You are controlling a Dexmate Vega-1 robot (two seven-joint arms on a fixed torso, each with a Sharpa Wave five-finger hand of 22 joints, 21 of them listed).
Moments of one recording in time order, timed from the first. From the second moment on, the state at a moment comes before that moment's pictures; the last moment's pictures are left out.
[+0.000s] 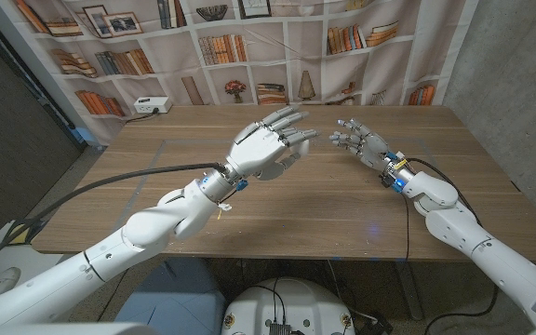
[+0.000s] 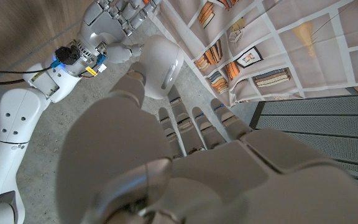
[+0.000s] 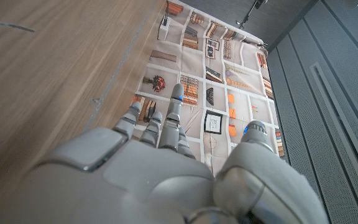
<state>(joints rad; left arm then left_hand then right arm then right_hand) 1.05 0.89 0.54 -2.13 1.18 -0.04 0.62 1.10 0.09 0.42 -0.17 0.18 0.42 -0.18 0.23 0.19 0.73 -0.13 0.37 0.31 0.25 -0.17 0.21 0.18 0.23 0.01 0.20 0.17 -0.89 -0.65 -0.38 -1.33 0.78 0.44 0.58 0.37 0.07 0.13 -0.13 0.18 -0.03 0.02 0.20 0.19 0.50 0.08 0.34 0.24 0.02 0.03 0.25 0.19 0.06 0.16 0.20 0.17</state>
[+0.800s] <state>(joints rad) 1.07 0.84 0.55 -2.12 1.09 -0.08 0.69 1.10 0.10 0.40 -0.16 0.19 0.43 -0.18 0.23 0.19 0.74 -0.13 0.36 0.31 0.25 -0.17 0.21 0.18 0.24 0.01 0.20 0.17 -0.88 -0.64 -0.39 -1.29 0.83 0.44 0.74 0.37 0.07 0.13 -0.14 0.18 -0.03 0.02 0.20 0.19 0.53 0.08 0.34 0.24 0.07 0.05 0.26 0.19 0.08 0.18 0.20 0.17</state>
